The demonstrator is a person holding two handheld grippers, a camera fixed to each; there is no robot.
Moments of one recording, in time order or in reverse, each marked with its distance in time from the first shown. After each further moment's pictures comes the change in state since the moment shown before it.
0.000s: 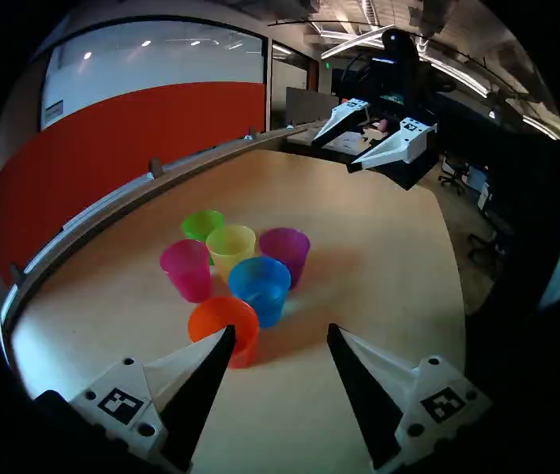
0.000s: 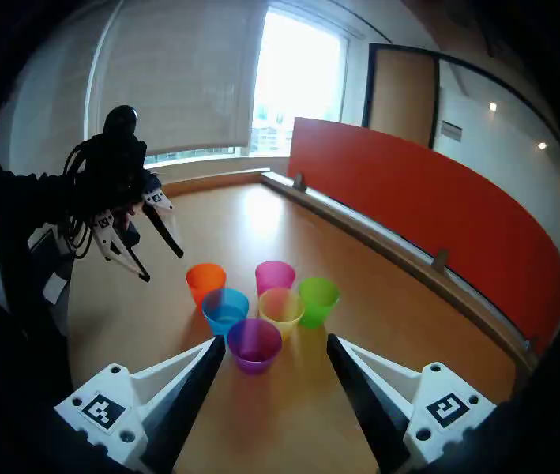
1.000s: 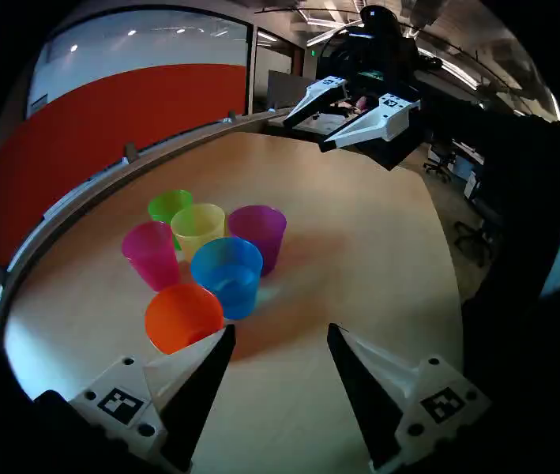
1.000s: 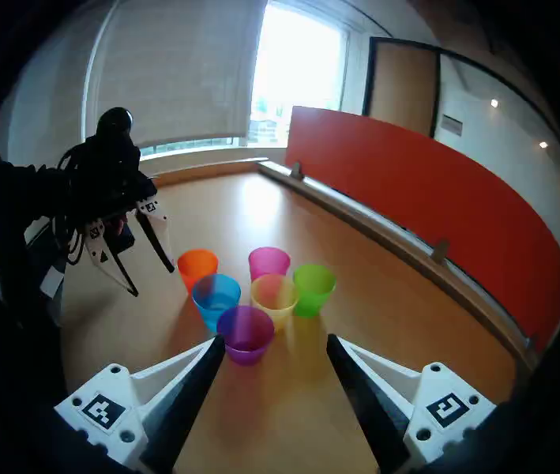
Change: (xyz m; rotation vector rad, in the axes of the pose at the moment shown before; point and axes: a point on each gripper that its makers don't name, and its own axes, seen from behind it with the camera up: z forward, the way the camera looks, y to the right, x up) left arm -0.021 0.024 0.033 -0.078 -0.059 0.015; right arm -0.019 0.011 0.009 -0.004 -0.034 -0.005
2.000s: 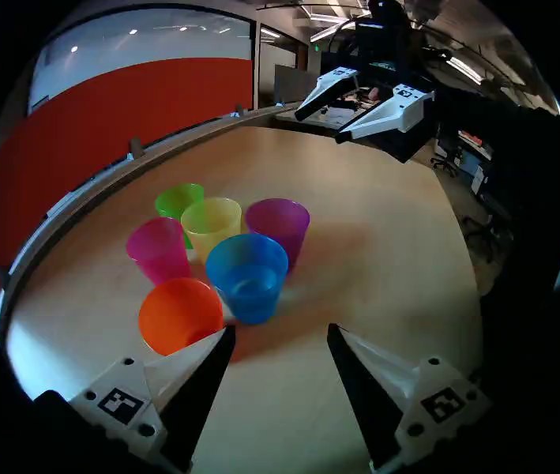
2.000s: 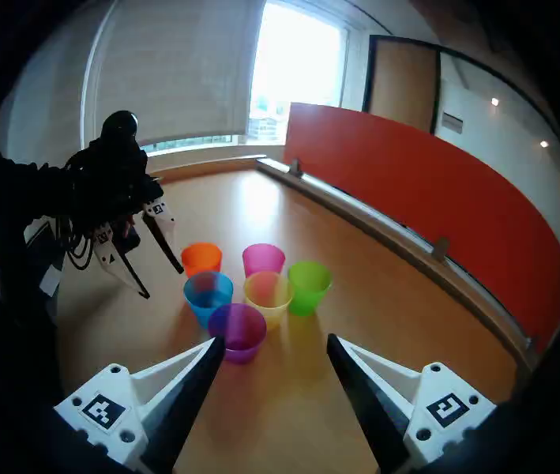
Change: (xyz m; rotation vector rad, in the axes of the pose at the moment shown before) left arm -0.002 -0.025 0.022 0.035 -0.019 0.011; right arm -0.005 0.011 0.007 0.000 -0.010 0.000
